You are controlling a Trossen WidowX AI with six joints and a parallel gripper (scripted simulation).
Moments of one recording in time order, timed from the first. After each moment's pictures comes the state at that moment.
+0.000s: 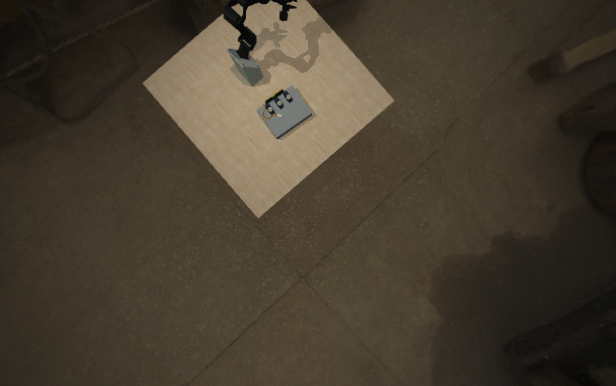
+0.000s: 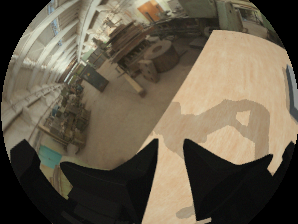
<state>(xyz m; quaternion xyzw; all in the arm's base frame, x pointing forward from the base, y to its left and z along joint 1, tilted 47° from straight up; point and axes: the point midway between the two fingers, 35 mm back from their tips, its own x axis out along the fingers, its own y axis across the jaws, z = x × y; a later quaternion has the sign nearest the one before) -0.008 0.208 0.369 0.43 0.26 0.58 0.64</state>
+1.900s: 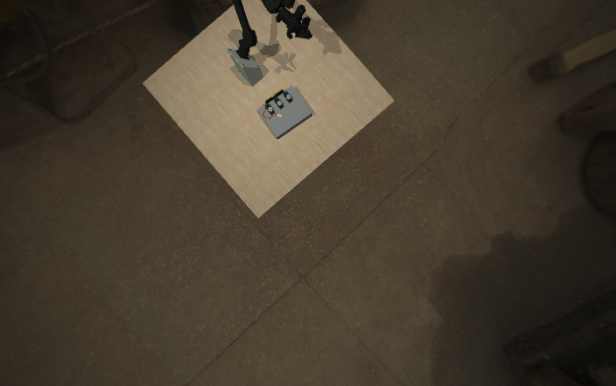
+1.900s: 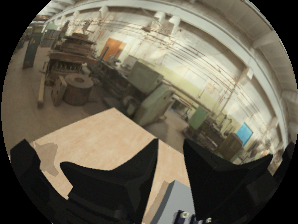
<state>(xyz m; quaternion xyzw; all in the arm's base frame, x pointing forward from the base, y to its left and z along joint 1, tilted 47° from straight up) 0.255 0.131 0.347 0.15 -0.02 0.19 0.97</state>
